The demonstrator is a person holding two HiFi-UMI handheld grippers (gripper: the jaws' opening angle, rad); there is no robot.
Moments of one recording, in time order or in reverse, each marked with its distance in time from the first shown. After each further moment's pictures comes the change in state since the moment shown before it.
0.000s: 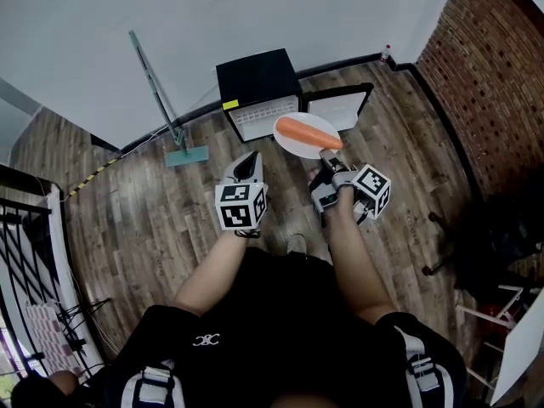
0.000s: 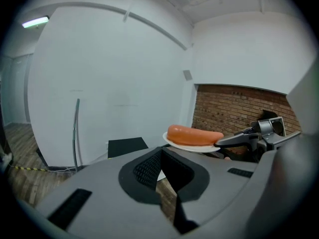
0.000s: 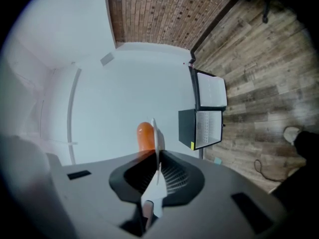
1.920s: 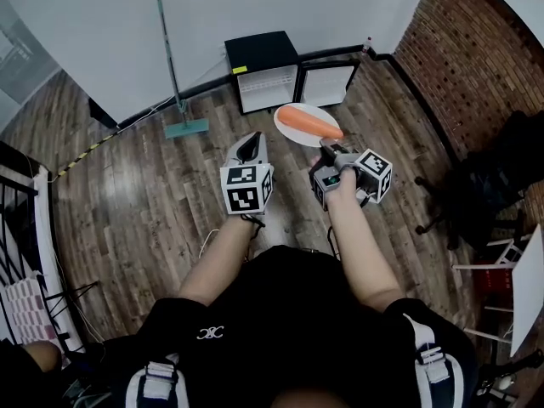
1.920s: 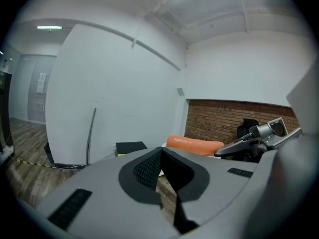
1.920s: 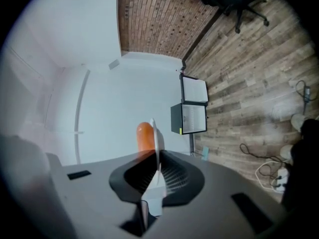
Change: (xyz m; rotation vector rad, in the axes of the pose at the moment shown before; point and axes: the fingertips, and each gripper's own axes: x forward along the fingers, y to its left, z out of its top) left arm -0.277 0.005 -0.074 -0.009 -0.141 -0.048; right arm -0.204 -0.032 -0.210 0.012 -0.077 -0.034
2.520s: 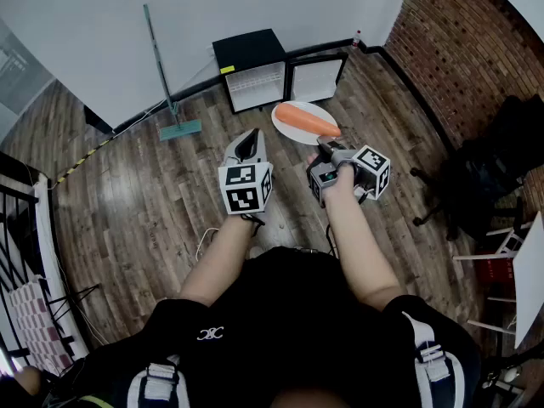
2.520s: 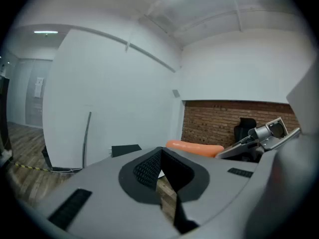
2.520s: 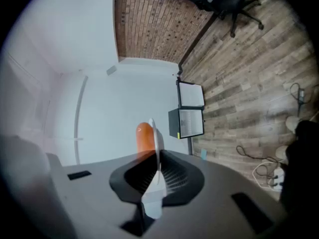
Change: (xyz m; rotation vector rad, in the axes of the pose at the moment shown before) left arm 0.000 -0.052 0.006 0.025 -0.027 -0.009; right arm -0.034 -0.006 0.033 0.026 -0.027 -0.019
